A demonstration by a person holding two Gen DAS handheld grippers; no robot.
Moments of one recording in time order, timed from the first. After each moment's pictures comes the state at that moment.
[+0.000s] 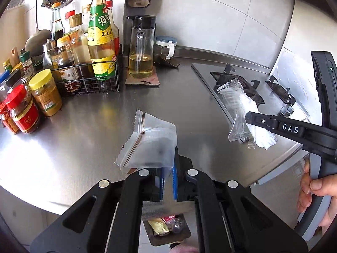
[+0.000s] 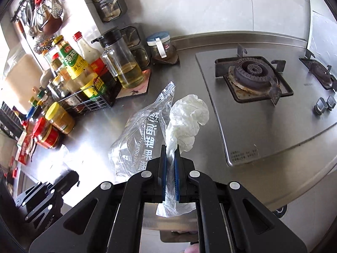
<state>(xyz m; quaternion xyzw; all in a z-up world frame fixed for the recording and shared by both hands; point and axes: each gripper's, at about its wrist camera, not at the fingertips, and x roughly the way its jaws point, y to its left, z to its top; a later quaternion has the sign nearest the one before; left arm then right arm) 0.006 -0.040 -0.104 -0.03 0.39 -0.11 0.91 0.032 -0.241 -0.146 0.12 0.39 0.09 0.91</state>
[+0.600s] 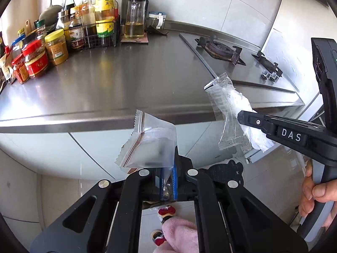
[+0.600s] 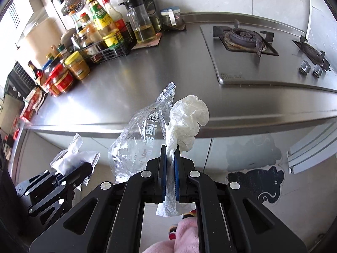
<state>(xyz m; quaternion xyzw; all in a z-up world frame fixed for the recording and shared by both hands) -0.138 -0.065 -0.152 -0.04 0.44 -0.11 0.89 -0.102 -0.234 -0.202 0.08 0.44 0.12 0.89</state>
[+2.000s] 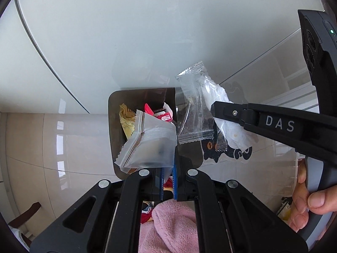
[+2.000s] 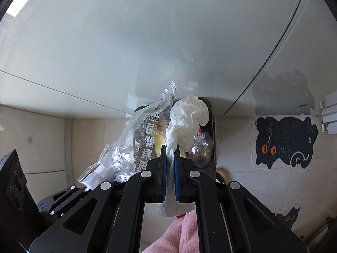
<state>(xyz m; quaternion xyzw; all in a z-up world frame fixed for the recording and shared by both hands) -0.110 -0.048 -0.510 -0.11 0.61 -0.11 0.78 -0.013 -0.172 -0.540 0.10 0.62 0.13 0.77</state>
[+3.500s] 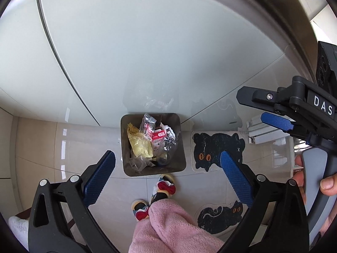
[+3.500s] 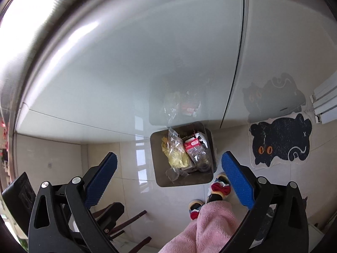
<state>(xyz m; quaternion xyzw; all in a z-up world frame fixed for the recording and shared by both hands) -0.115 -0.026 -0.363 -0.12 0.57 -0.09 0.81 -0.042 -0.212 -0.388 0.14 0.55 0.11 0.81</state>
